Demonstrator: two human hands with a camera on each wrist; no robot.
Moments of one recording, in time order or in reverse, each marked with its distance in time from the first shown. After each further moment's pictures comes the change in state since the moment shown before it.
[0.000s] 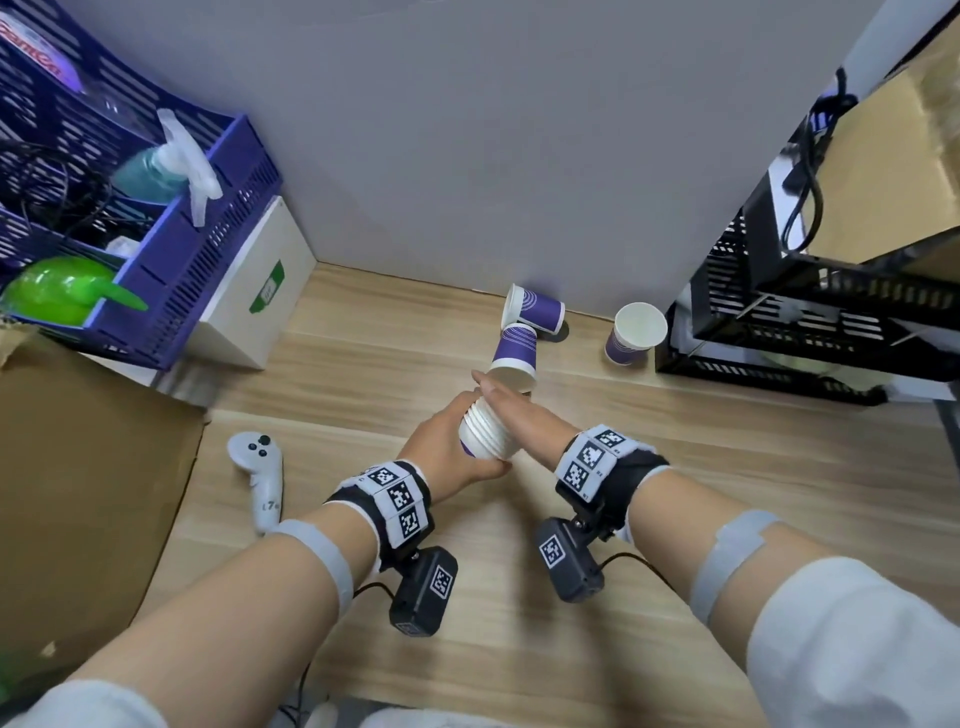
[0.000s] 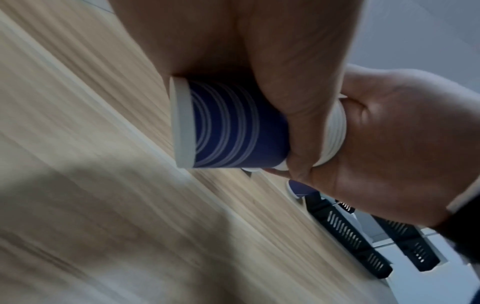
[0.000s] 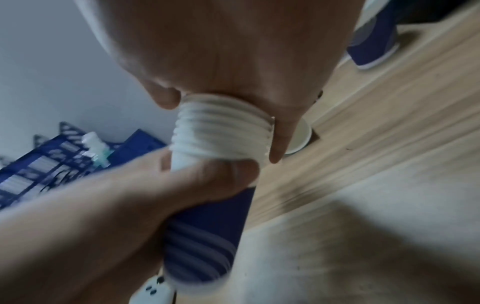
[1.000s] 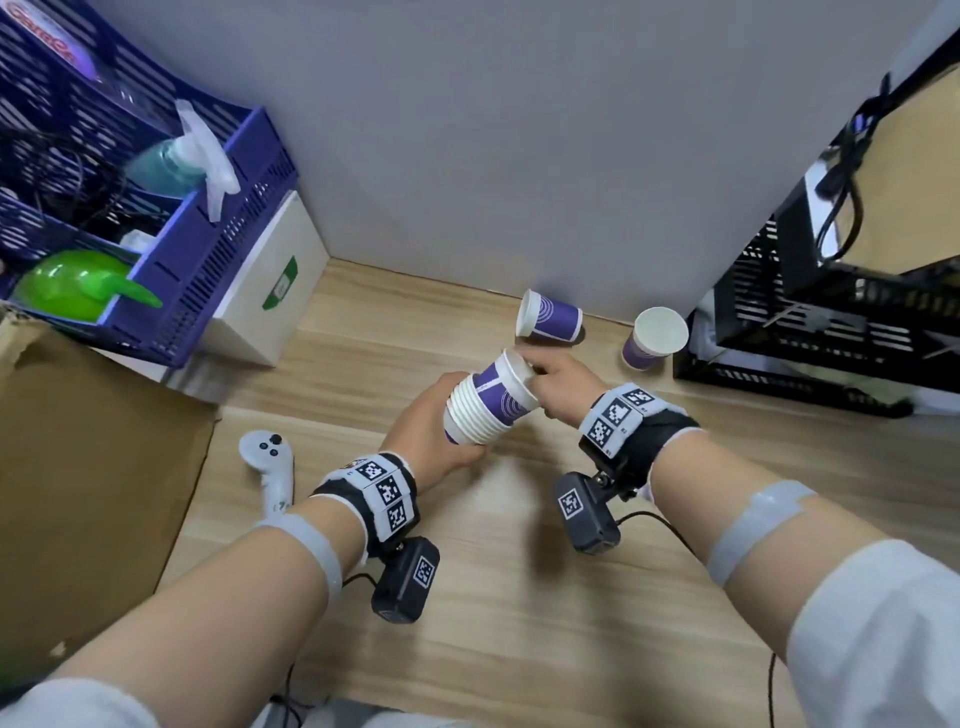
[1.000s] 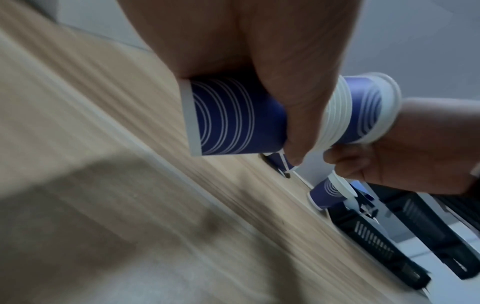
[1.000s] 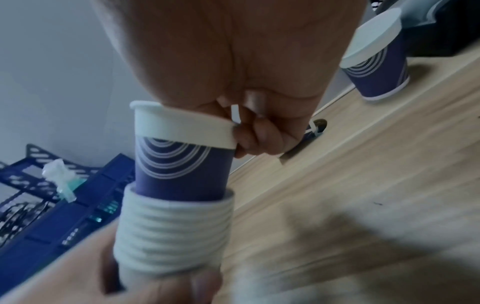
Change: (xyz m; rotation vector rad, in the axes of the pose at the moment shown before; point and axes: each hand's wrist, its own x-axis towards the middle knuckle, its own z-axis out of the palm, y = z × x) left_hand 0.004 -0.009 -0.034 -0.011 0.093 0.073; right_hand 0.029 -0.011 -0.037 -0.153 0.177 -0.124
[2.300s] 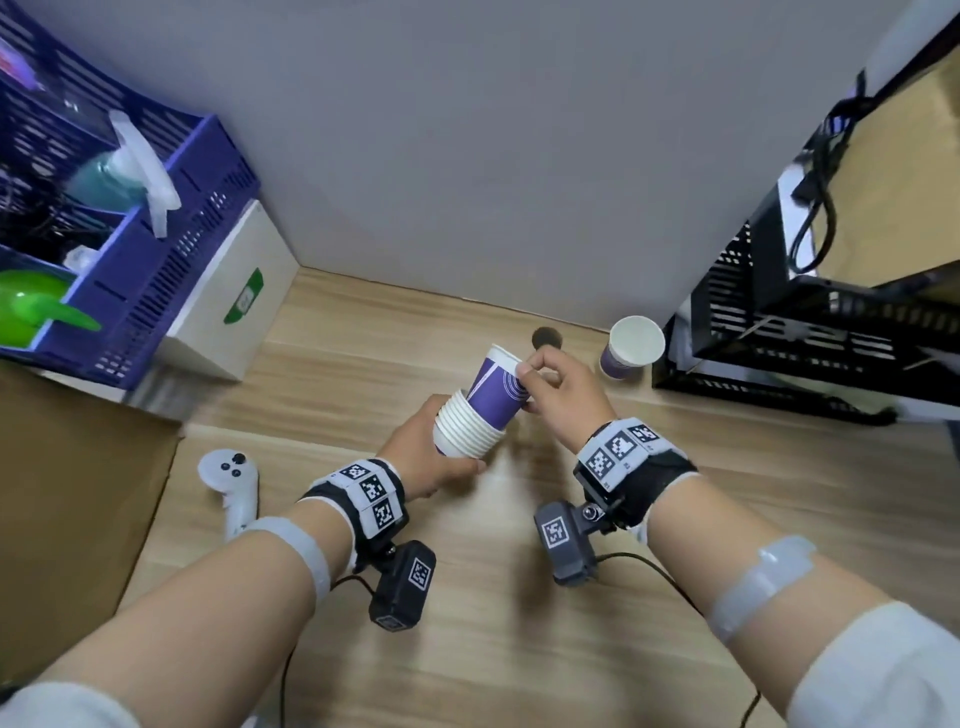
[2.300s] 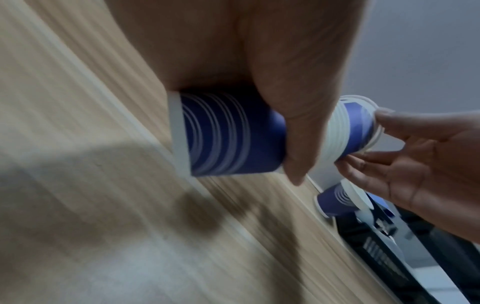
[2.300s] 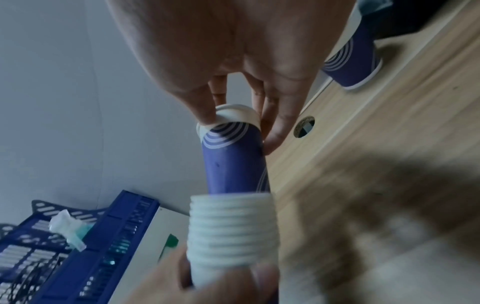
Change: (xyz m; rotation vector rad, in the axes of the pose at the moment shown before) left_hand 0.023 0.003 0.031 -0.064 -0.118 -0.234; right_hand -0.003 0.032 -0.023 0.165 0.284 -0.024
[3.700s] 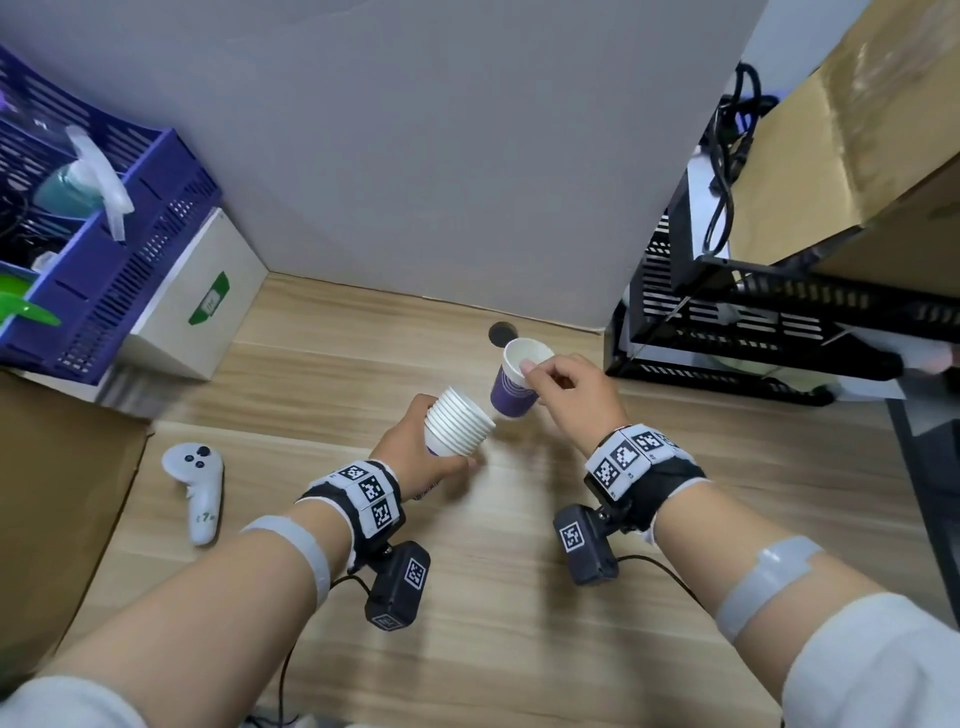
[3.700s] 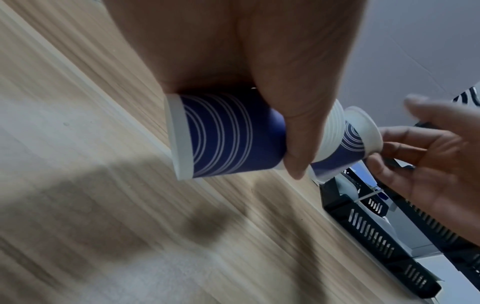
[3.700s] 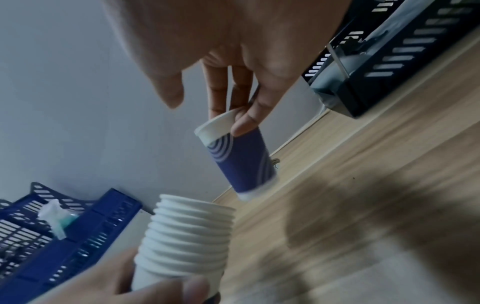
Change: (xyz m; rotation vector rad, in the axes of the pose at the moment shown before) left_hand -0.017 0.028 0.049 0.113 0.038 -0.046; right_hand -0.035 0.024 -0.076 -0.114 0.123 -0.081
